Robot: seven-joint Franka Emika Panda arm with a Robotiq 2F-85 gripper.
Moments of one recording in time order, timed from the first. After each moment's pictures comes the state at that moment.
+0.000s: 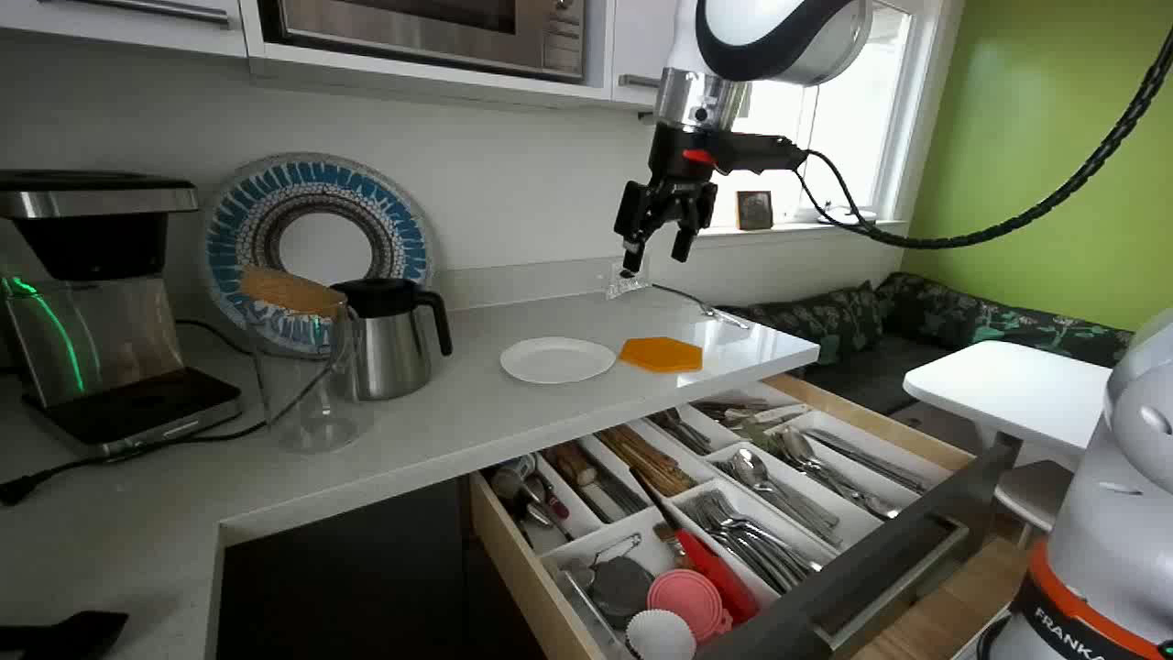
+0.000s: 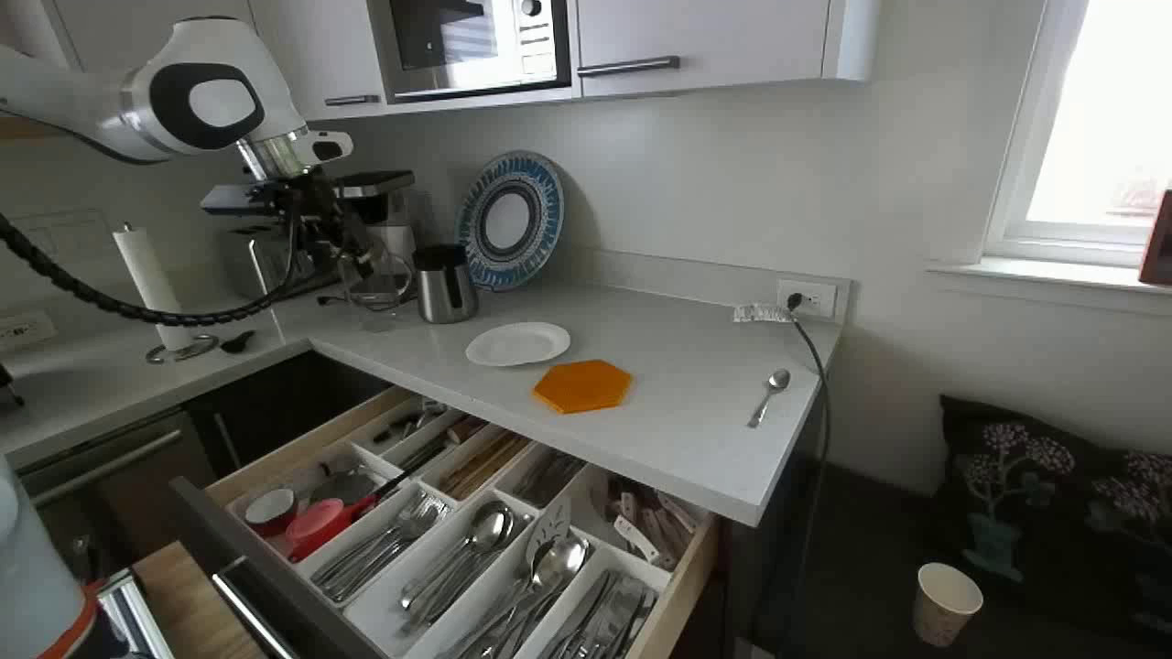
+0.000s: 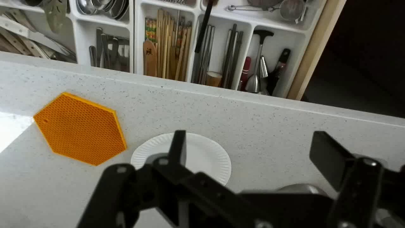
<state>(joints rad) 0.14 -0.49 0.20 -2.42 0.03 2.19 0.09</state>
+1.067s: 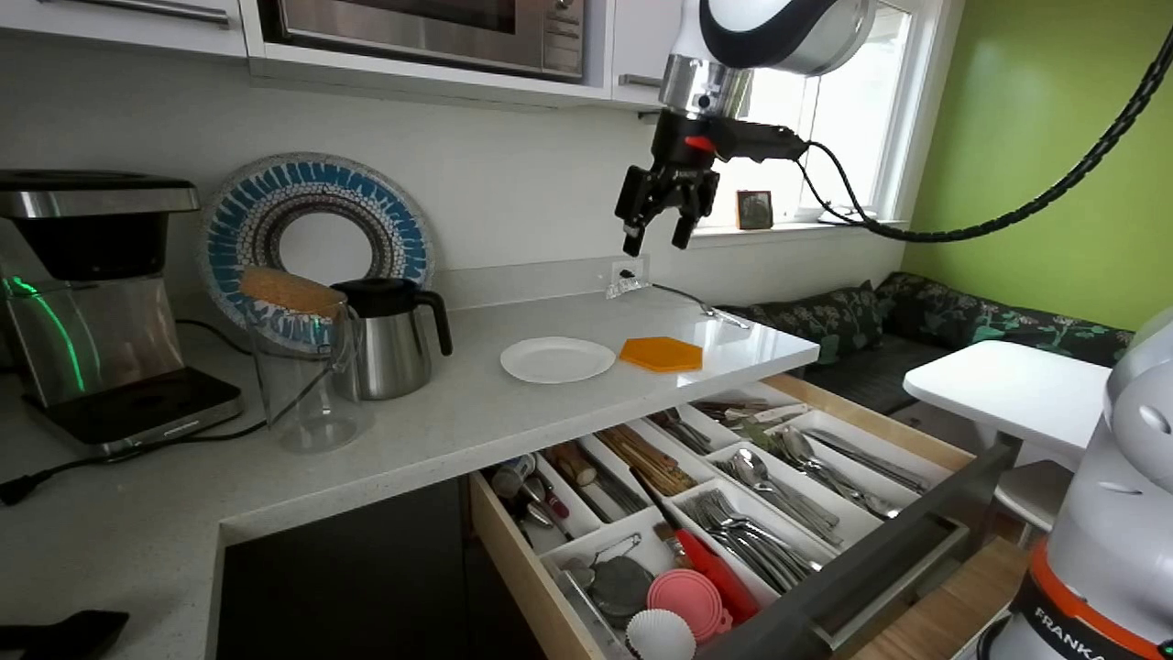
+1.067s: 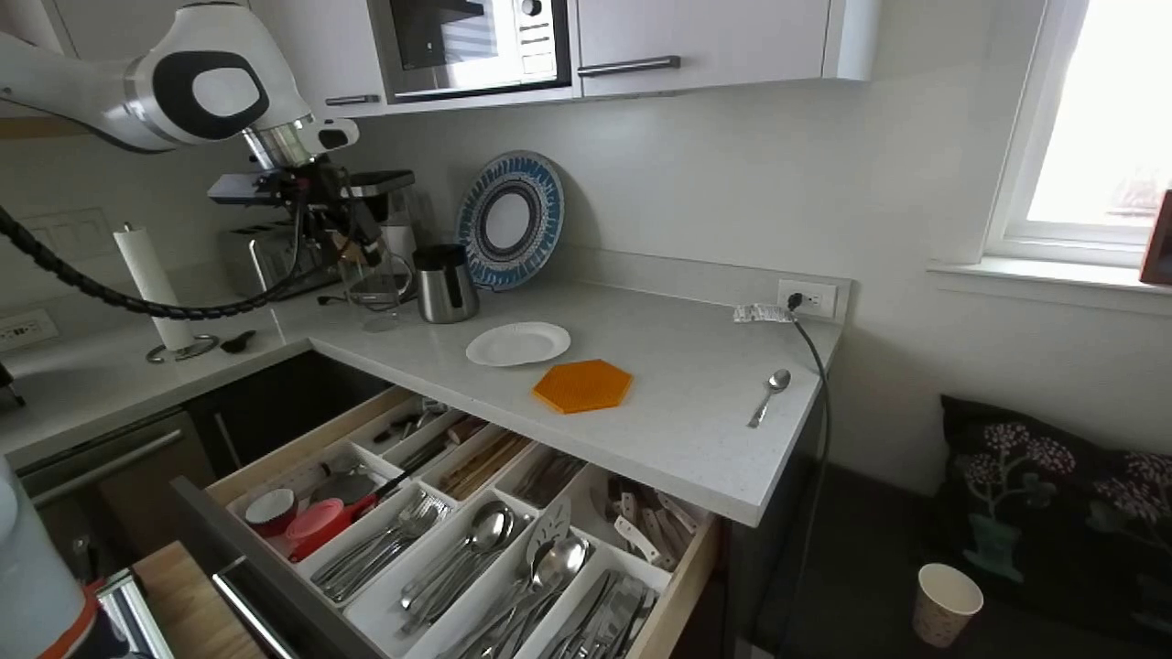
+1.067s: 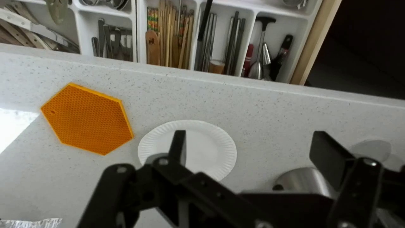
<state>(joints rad) 0.13 -0.49 0.17 -2.39 0.02 2.20 0.09</state>
